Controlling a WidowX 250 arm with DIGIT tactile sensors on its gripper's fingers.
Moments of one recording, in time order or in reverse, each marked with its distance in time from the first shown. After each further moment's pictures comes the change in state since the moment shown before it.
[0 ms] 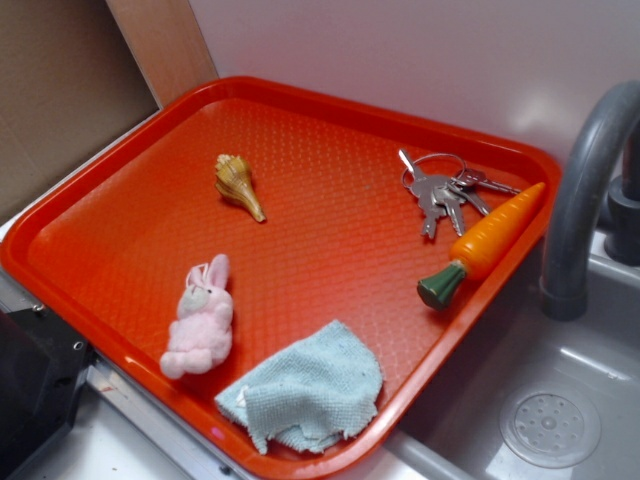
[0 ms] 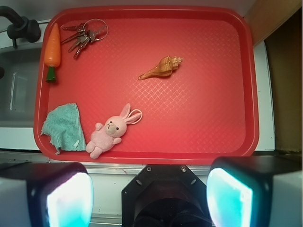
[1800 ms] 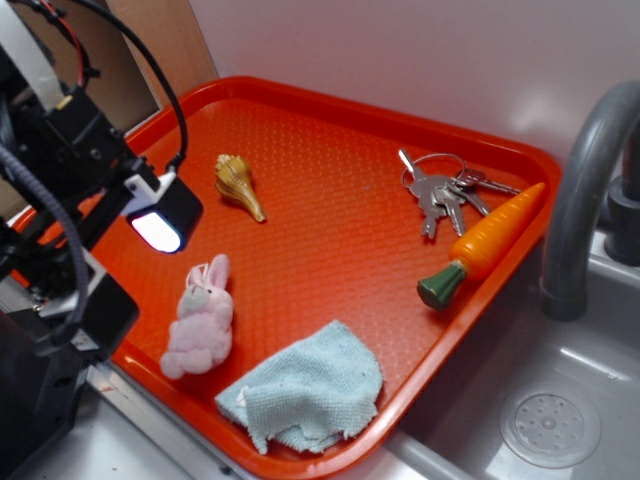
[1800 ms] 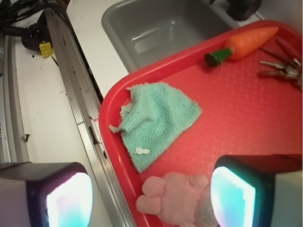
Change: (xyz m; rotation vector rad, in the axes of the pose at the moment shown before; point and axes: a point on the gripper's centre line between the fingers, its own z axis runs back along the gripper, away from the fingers) arm -0.019 -0.105 -0.129 -0.307 -0.181 -1.089
